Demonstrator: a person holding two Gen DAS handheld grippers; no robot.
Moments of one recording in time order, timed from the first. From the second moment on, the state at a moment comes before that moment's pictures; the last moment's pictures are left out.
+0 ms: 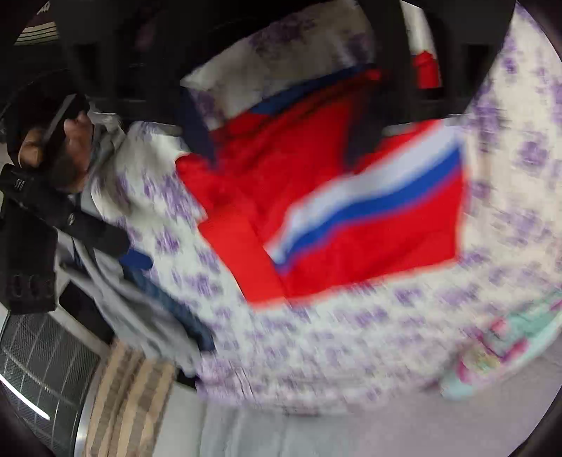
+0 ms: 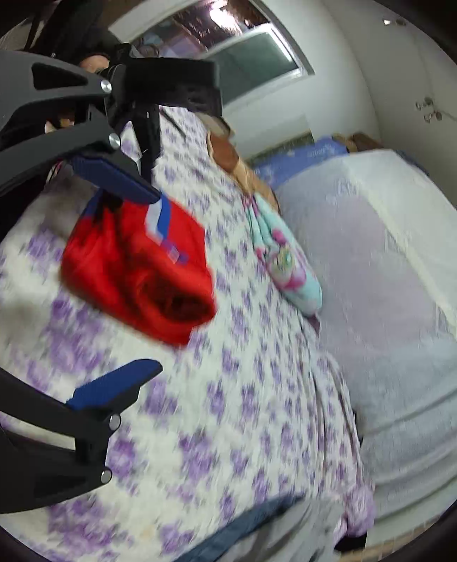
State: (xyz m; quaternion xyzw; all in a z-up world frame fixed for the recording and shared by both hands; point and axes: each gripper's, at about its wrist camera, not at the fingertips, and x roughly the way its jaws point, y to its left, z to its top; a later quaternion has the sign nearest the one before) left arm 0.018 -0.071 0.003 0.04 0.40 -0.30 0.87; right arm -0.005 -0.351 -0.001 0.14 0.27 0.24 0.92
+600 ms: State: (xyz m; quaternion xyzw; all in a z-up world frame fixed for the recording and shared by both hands) left arm 0.042 -0.025 -0.014 -0.02 0.42 -0.26 0.87; right arm 0.051 -0.319 -0.030 0.13 0.45 0.21 0.86
